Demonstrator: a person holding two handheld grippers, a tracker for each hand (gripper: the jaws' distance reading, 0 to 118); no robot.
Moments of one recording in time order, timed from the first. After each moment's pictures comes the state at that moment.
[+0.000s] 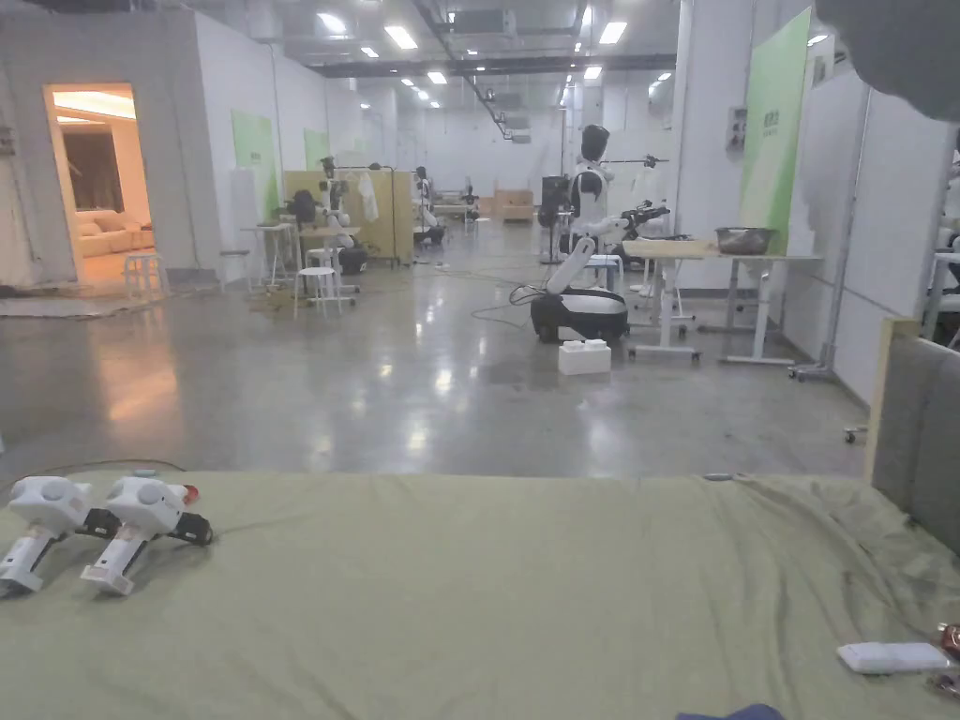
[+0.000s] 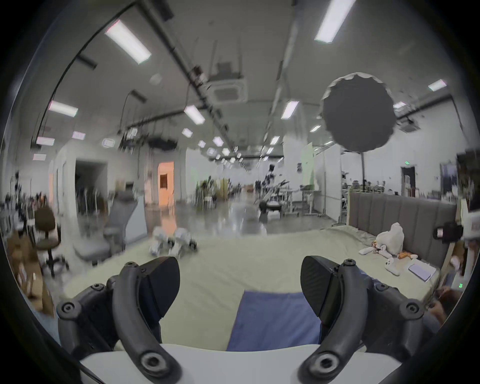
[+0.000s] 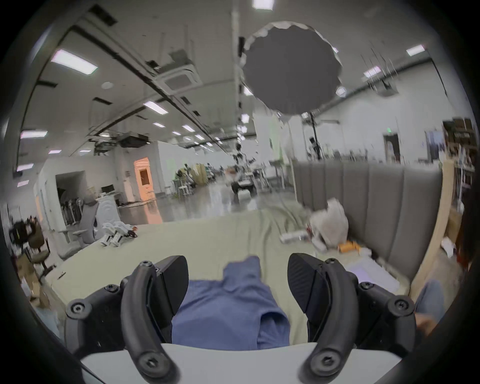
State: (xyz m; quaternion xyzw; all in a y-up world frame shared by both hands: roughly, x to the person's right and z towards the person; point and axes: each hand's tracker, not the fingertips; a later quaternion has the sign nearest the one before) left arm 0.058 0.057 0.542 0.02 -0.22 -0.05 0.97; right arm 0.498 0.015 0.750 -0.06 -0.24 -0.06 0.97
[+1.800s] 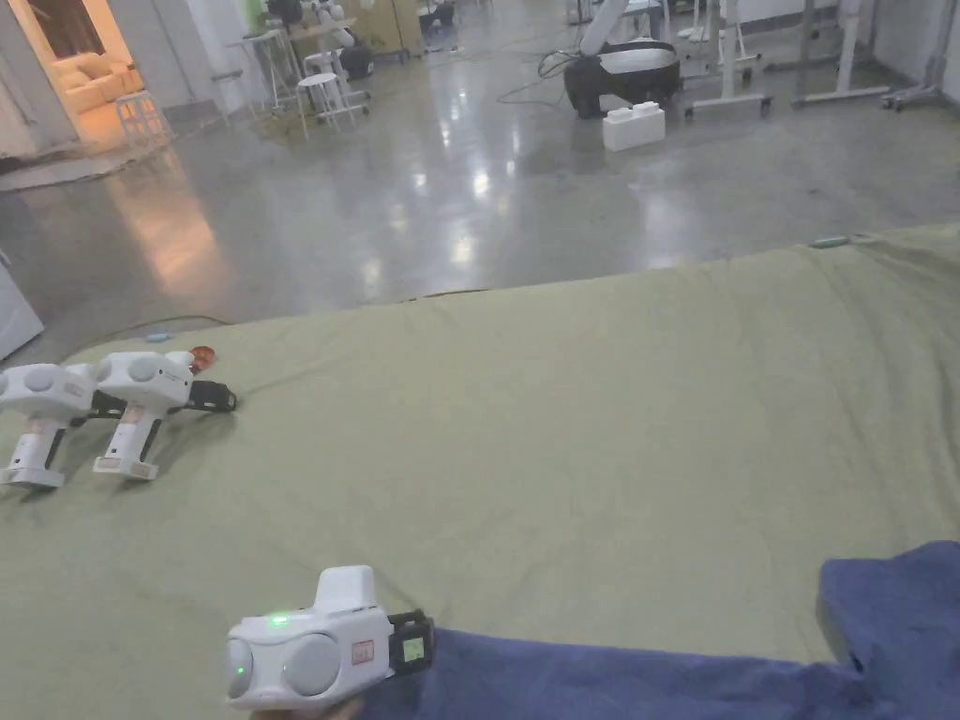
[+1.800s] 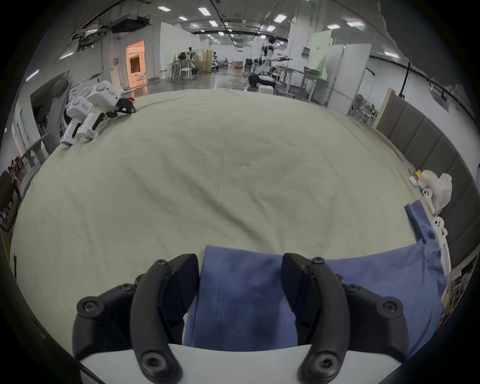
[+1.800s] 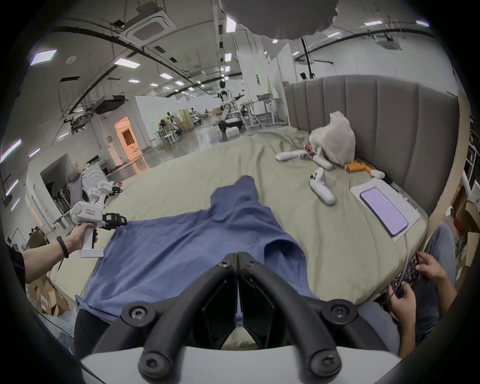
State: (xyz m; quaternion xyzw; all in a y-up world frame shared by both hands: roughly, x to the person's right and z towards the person) left arm 0.255 -0.212 0.113 -0.43 -0.25 -0.07 0.87; right arm 0.541 -0.101 0.683 -0.26 -0.25 -0.19 0.91
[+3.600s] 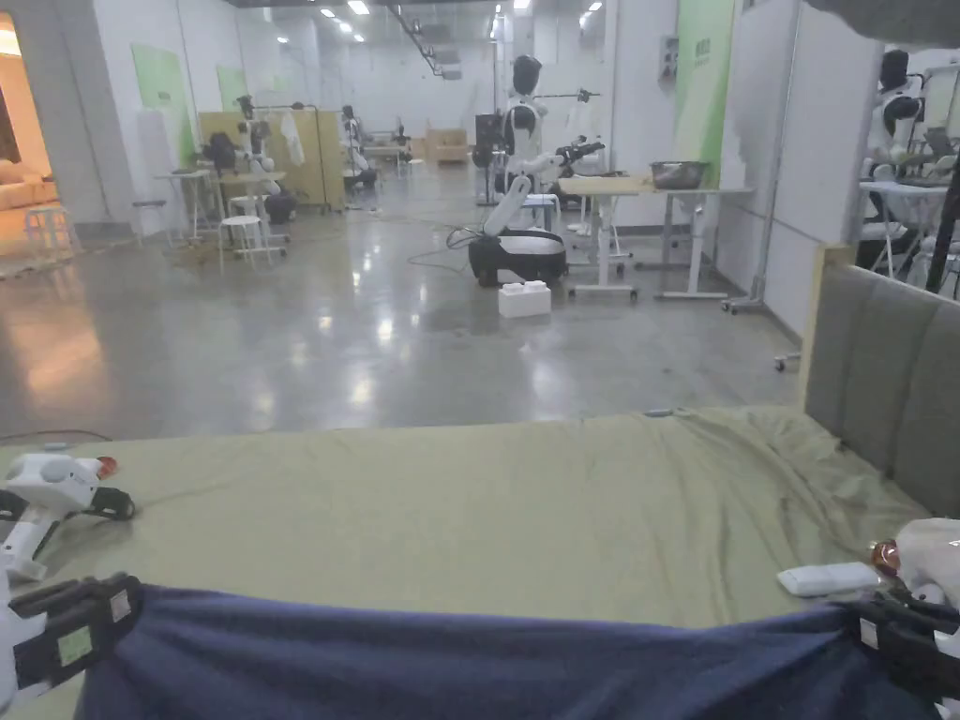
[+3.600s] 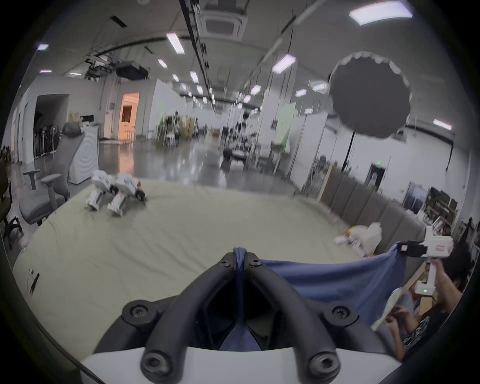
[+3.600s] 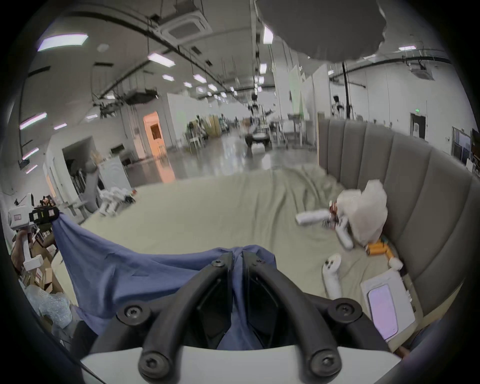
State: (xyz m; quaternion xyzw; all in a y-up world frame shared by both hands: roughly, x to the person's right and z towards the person) left arm 0.083 0.085 0.316 -0.19 -0.34 0.06 0.92; right arm 0.639 0.037 0.611 -0.20 -0.17 -0.10 0.96
